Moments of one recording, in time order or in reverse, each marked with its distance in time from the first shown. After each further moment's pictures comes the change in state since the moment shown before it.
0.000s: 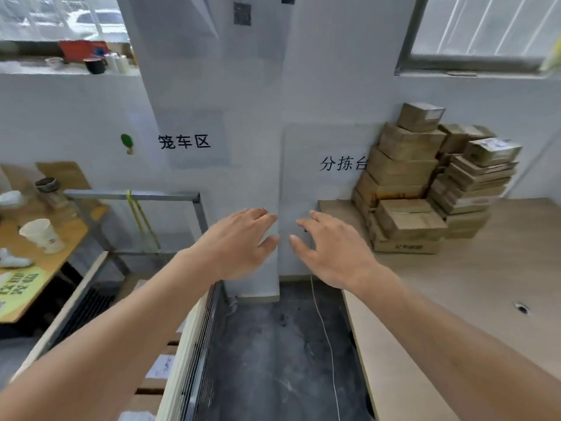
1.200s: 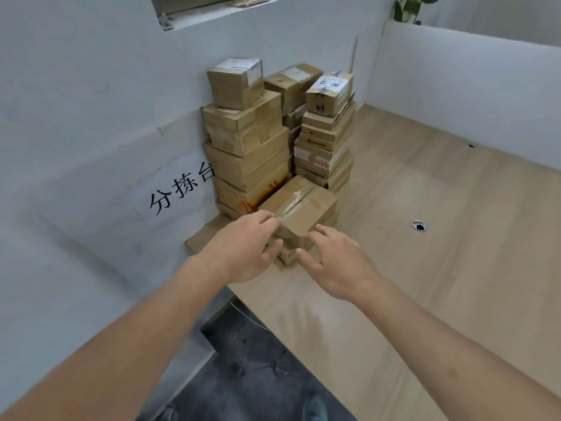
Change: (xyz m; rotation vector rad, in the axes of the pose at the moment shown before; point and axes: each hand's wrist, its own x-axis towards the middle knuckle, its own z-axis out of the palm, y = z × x) left_hand 0.426 0.115 0.117 -0.053 -0.228 0.775; right_hand 0.138 0.278 0.042 0.145 0.057 0.814
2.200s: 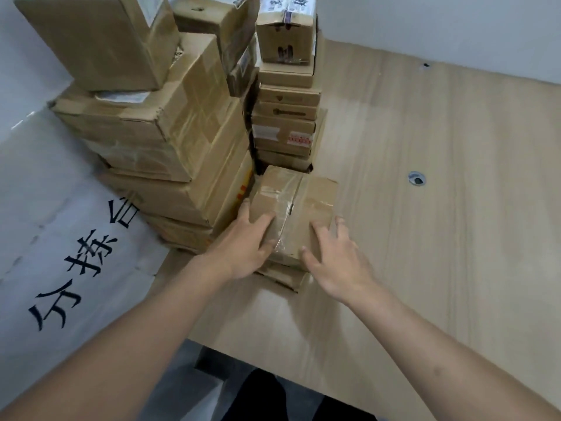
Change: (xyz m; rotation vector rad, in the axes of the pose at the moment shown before) left_hand 0.221 -0.154 0.127 -0.179 -0.377 0.124; right_hand 0.178 0.020 0.107 0.213 0.015 0.609
